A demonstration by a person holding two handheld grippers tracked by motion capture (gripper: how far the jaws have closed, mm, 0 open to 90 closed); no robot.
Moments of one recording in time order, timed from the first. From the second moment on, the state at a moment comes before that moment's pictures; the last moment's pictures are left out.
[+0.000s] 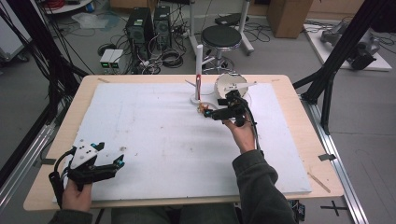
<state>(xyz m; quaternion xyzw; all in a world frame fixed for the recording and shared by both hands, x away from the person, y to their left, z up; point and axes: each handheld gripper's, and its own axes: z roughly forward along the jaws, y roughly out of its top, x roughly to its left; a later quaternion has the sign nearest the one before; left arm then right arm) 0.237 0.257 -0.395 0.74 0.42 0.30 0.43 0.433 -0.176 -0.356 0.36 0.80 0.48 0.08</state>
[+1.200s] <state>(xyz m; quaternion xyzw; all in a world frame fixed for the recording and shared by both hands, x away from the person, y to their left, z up) 0.238 0.259 -0.396 0.74 0.42 0.30 0.43 0.385 -0.204 -0.369 0.34 0.81 0.47 0.10</state>
